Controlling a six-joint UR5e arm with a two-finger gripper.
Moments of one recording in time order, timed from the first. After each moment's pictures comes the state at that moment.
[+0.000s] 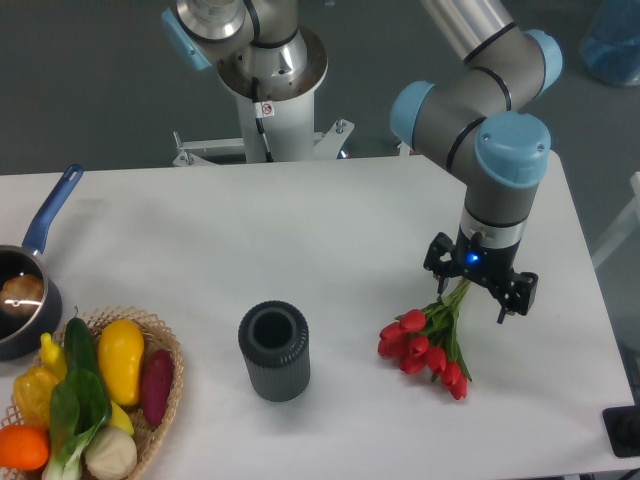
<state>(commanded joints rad) 2.70 -2.01 -1.53 -0.96 1.47 1.29</state>
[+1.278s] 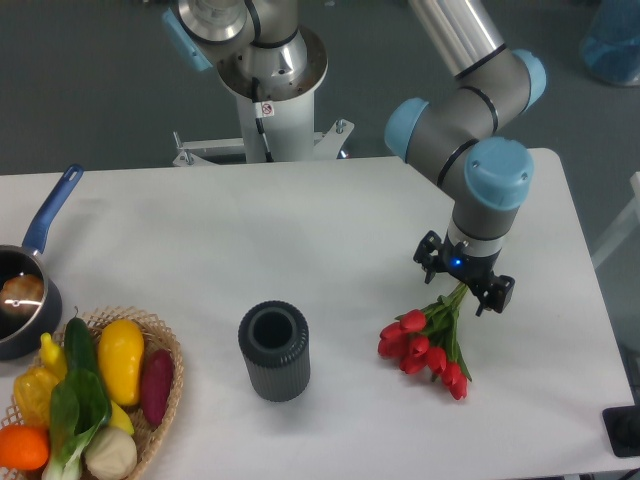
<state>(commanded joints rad) 2.68 -2.07 -1.65 -0.94 1.64 1.36</state>
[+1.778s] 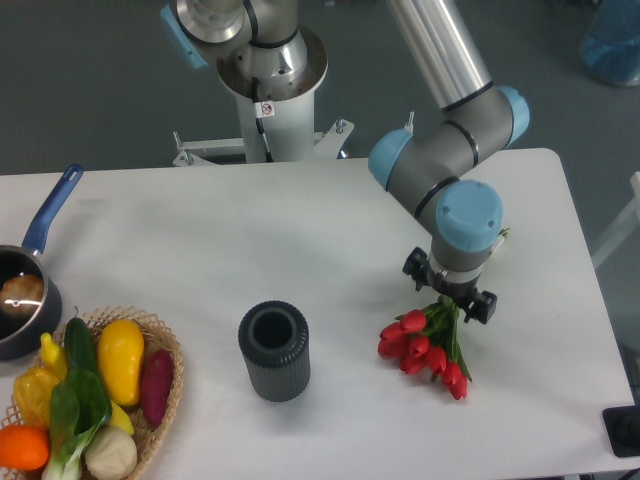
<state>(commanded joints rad) 2.61 -2.16 -1.58 -0.94 1.66 1.23</state>
